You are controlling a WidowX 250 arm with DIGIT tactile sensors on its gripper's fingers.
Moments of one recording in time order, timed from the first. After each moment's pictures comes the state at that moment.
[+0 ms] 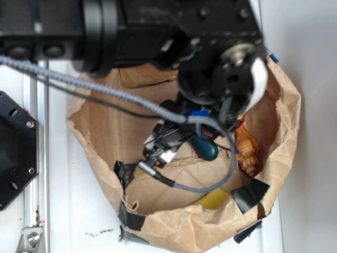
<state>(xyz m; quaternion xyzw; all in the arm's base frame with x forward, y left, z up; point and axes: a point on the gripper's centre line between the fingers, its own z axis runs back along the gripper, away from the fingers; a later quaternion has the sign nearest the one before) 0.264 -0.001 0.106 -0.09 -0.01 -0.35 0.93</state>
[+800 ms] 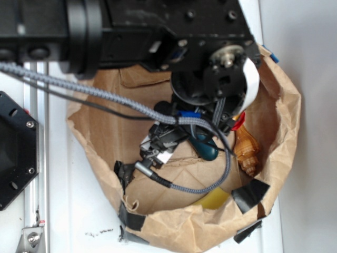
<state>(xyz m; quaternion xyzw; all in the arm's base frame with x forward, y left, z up) 0.265 -0.001 0.108 -0.08 -0.01 -0.36 0.93</state>
